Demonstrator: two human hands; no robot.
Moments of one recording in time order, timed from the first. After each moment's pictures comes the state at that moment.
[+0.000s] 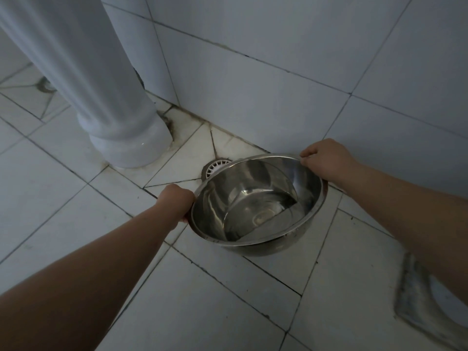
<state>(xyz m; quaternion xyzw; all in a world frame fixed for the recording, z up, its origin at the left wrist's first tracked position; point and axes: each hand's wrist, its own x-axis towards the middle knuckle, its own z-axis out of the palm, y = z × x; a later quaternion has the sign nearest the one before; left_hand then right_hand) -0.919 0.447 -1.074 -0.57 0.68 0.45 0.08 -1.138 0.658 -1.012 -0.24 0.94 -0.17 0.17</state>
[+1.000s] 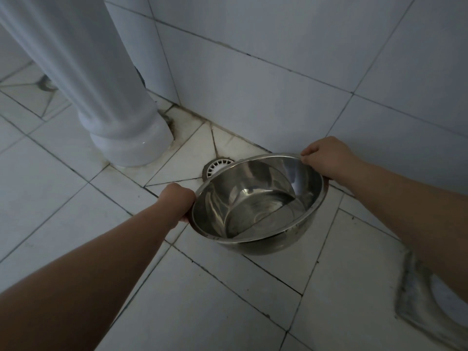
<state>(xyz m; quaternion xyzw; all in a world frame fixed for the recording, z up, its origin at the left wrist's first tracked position) -0.919 0.446 -1.071 -0.56 0.67 0.48 0.08 -1.141 0.656 -1.017 -0.22 0.94 -0.21 0.17</state>
